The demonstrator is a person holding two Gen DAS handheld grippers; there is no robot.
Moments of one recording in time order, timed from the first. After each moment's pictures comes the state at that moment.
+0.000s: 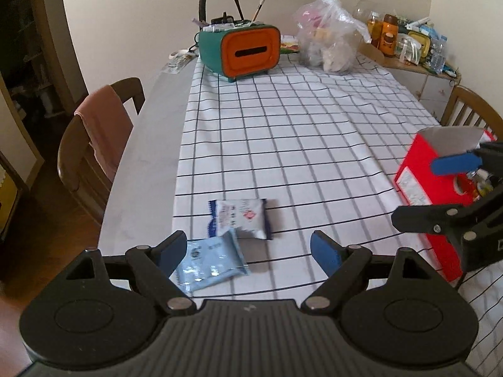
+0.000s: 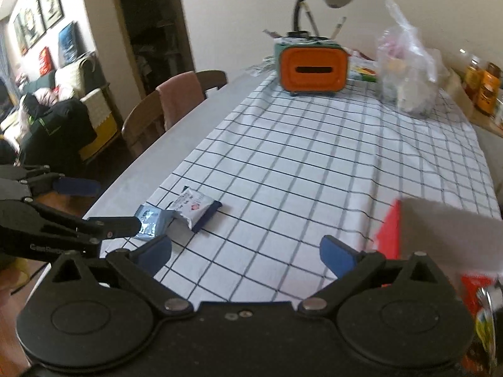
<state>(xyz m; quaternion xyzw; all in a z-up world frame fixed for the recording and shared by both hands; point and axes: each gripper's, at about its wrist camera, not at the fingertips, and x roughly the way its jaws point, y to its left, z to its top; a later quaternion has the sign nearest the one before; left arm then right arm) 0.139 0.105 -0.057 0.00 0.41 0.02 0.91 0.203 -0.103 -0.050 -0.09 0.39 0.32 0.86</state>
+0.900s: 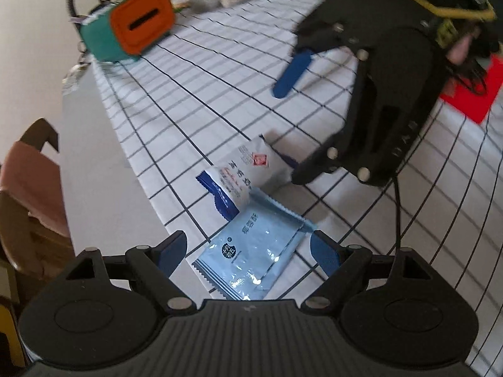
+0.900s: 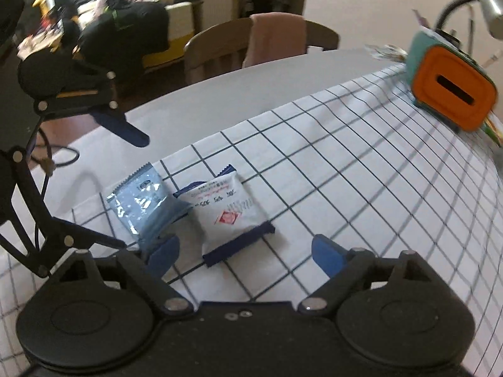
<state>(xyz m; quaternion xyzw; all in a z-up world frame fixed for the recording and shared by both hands) 0.182 0.152 -0.141 0.21 0.45 -0.19 0.85 0.271 0.020 -0.133 -0.28 0.38 0.47 0.75</state>
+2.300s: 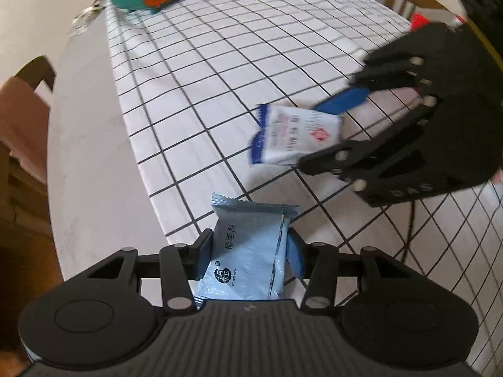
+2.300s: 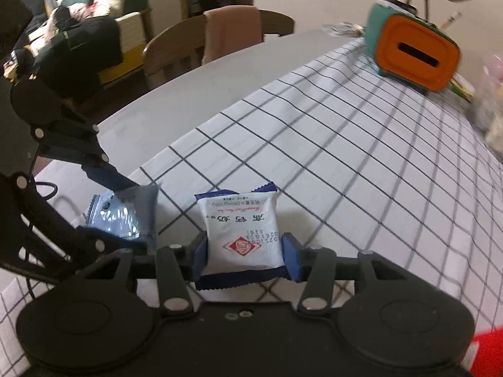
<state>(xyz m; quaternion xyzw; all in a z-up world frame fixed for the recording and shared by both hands) 0.201 0.158 -0.143 0.09 0.52 -0.15 0.84 0.249 0.012 -0.136 -0.21 0.42 0.36 0.81</state>
